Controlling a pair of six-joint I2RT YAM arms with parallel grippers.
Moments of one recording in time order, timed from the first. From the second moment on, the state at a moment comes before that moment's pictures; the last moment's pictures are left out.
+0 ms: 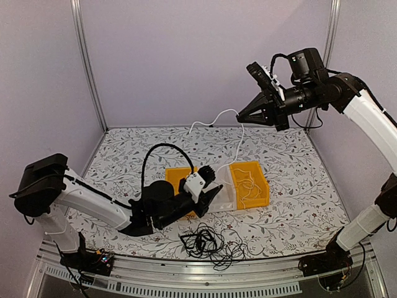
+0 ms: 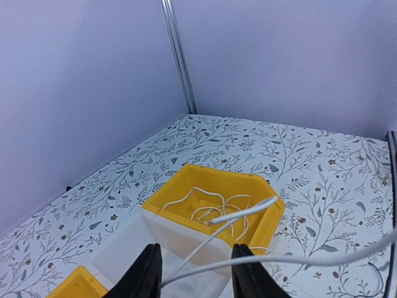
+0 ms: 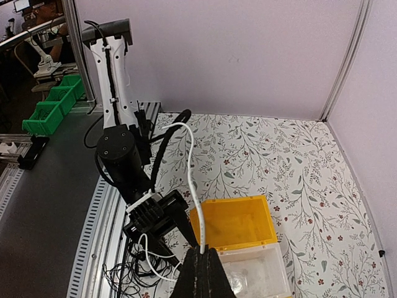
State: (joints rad) left arm -1.25 1.68 0.70 0.93 -0.42 0.15; right arm 0.63 1.51 1.82 -0.92 -0.87 -0.53
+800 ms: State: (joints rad) left arm -1.23 1.80 0.69 1.10 -0.35 0.11; right arm 0.43 1.44 1.87 -0.82 -0.76 -0.47
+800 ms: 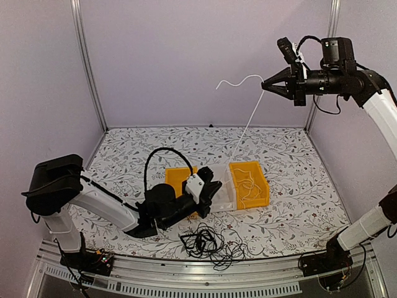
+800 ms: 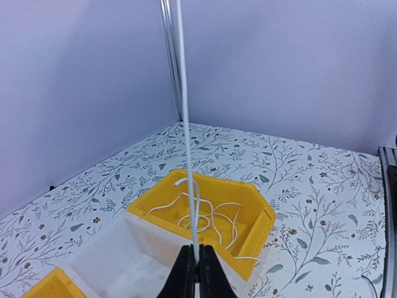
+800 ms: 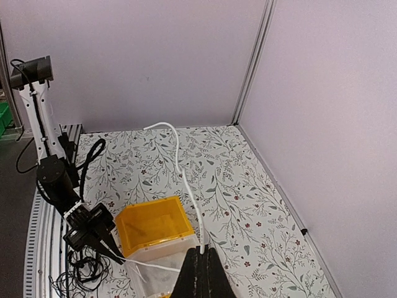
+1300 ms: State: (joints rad) left arm -1.23 1.83 0.81 1.00 -0.35 0.13; right arm 0.37 1.41 1.51 -0.61 -0.64 -0.41
